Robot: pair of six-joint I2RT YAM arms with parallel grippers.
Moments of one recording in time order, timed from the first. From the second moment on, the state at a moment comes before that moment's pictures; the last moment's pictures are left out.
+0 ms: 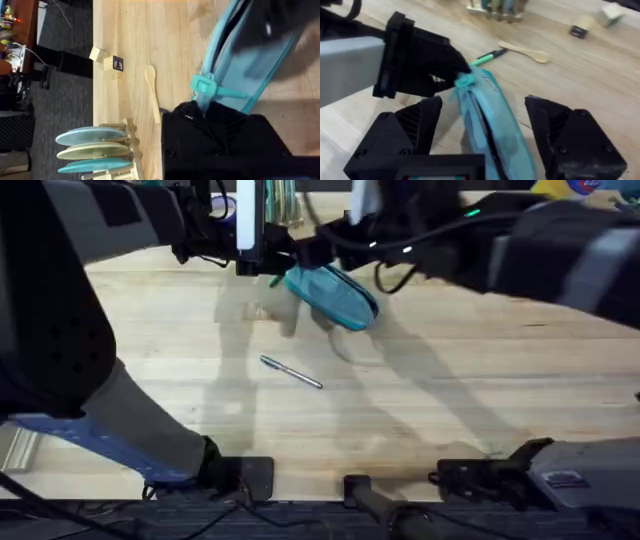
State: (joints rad) left arm 0.04 1.83 1.18 -0.40 0.86 1.70; right arm 0.61 1.59 1.15 -0.17 0.00 0.17
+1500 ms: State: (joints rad) left arm 0.04 1.82 1.18 -0.42 0.87 1.73; right arm 0.55 1.40 1.15 -0.36 0.00 0.17
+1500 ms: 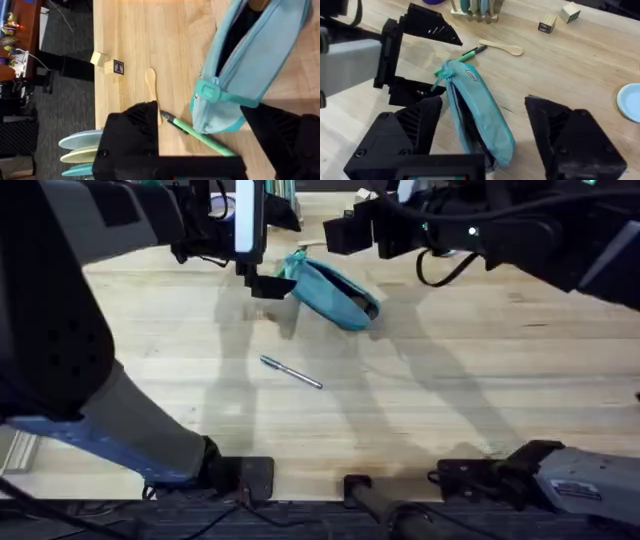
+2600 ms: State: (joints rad) left arm 0.04 1.18 1.18 -1.11 0.74 1.33; right arm 0.55 1.40 1.15 -0.36 0.00 0.17
